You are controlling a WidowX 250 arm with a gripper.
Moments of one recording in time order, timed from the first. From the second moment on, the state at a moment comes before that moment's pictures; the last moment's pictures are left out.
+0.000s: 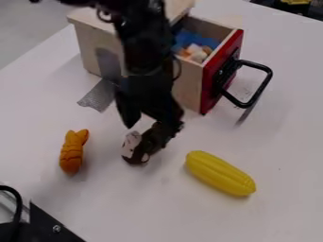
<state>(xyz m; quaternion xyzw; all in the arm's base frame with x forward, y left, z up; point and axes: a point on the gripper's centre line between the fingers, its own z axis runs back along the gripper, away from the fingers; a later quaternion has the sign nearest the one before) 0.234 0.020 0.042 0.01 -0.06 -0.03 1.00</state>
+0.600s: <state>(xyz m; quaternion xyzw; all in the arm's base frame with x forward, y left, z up) 0.233 0.029 -0.003 0.01 -0.02 -0.02 1.00</state>
